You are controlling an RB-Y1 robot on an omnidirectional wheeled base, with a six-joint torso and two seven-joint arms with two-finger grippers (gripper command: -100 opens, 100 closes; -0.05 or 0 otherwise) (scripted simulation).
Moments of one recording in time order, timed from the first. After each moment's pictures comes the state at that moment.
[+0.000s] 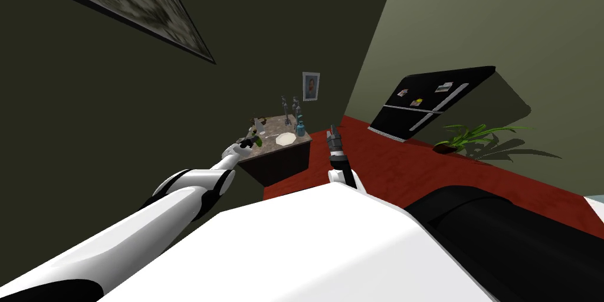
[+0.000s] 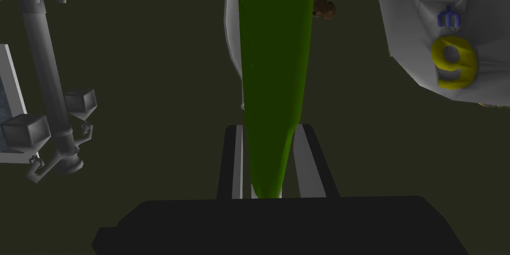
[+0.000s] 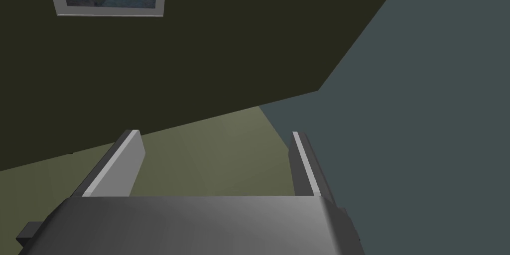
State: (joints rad) left arm -0.83 0.48 -0.11 -0.41 -0.24 -0.03 -0.72; right arm 0.49 0.04 0.03 -2.23 0.09 -0.38 0.04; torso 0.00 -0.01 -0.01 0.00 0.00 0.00
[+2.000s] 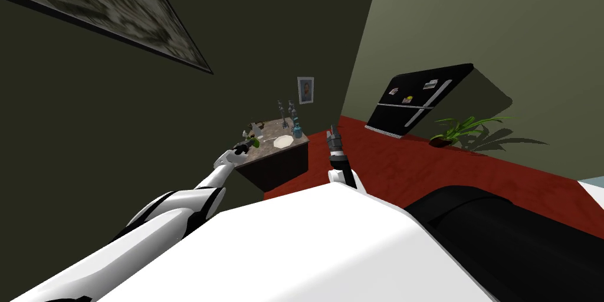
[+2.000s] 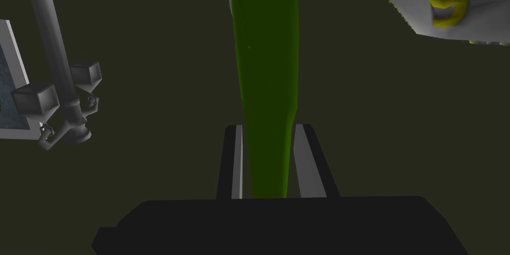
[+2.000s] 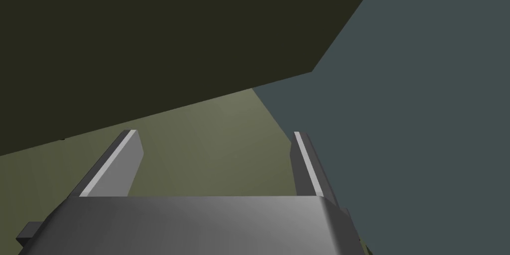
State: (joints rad) left arm -0.59 0.53 -0.09 -0.72 -0.25 0.05 -0.66; right arm 0.49 0.04 0.03 -2.23 0.09 -0.38 0.04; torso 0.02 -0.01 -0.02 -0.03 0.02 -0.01
